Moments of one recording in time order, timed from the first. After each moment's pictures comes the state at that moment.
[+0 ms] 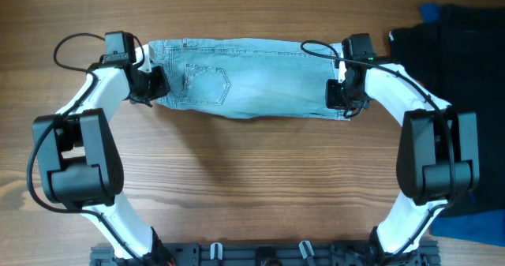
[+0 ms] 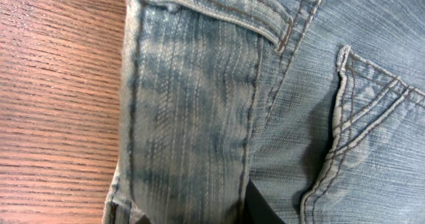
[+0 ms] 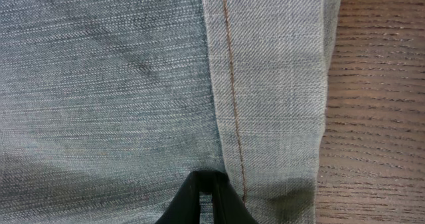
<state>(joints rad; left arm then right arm) 0.11 1.98 1.25 -0.52 0.25 -0.18 0.12 1.96 1.25 -0.69 -0.05 0.17</state>
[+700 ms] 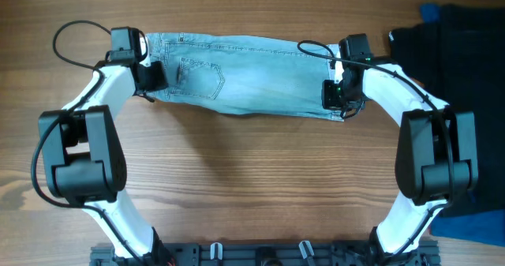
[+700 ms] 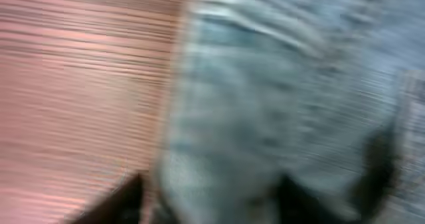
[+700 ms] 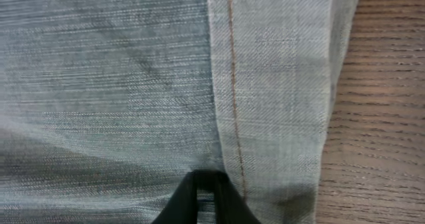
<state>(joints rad) 0.09 2.00 1.27 -0.42 0.00 -0.14 0.13 1.97 1.25 -0.69 -0.10 0.18</state>
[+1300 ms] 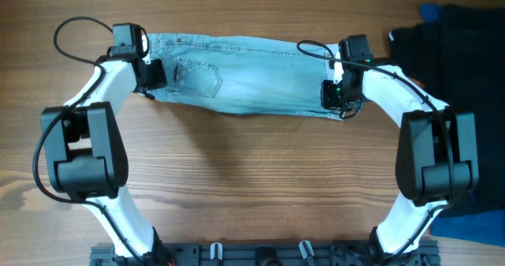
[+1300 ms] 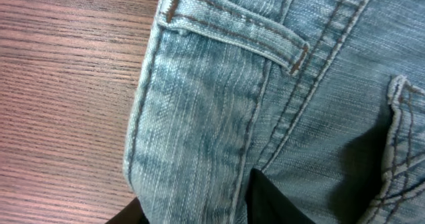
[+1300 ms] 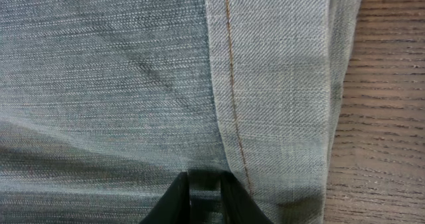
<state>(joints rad) 0.07 2.04 1.33 -0.48 -0.02 -0.13 0.13 1.96 1.23 -0.67 -0.12 0.18</state>
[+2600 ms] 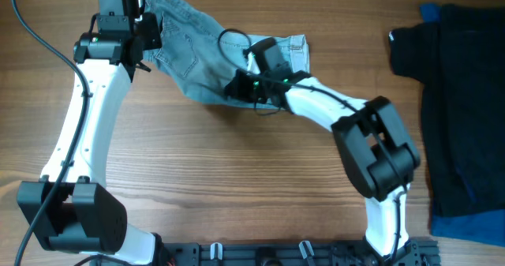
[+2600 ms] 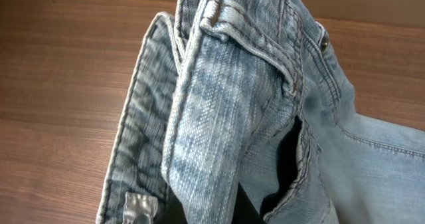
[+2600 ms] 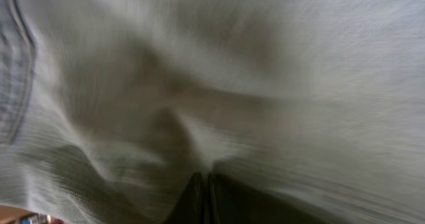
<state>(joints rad) -0.05 1.69 1.53 -0.65 -0.21 -0.13 0.56 2.13 1.34 -0.07 -0.48 0.74</state>
